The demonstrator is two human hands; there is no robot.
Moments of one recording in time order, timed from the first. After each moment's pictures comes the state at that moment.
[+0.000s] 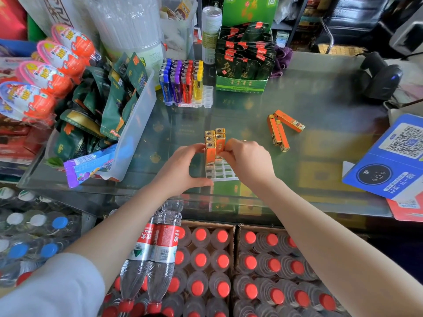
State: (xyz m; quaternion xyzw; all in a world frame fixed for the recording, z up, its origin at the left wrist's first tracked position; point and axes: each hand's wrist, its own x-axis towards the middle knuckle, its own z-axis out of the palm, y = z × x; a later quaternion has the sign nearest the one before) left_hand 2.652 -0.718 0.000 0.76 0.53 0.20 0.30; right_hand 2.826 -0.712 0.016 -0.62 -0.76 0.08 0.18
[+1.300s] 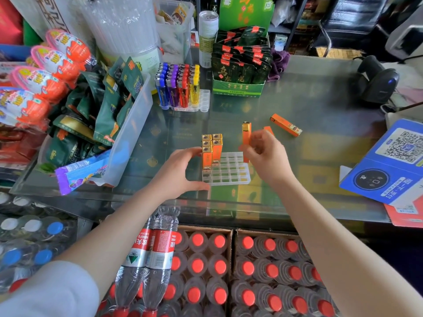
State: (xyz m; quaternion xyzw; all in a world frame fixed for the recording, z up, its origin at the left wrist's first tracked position) left_hand 2.652 -0.711 -0.006 0.76 0.54 0.19 0.32; right_hand 2.862 -0.709 0.022 -0.65 -0.58 0.32 0.37
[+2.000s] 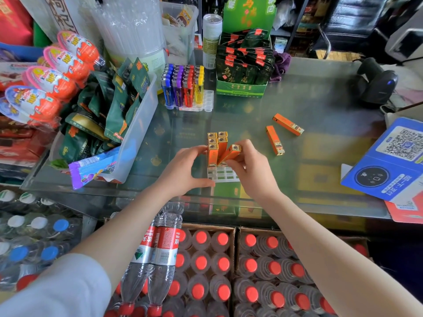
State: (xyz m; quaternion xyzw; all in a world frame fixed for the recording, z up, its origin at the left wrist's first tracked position) left_hand 2.653 -0.714 -0.005 0.76 0.53 0.20 0.32; right_hand 2.831 -0.736 0.013 -0.57 -0.69 0.27 0.35
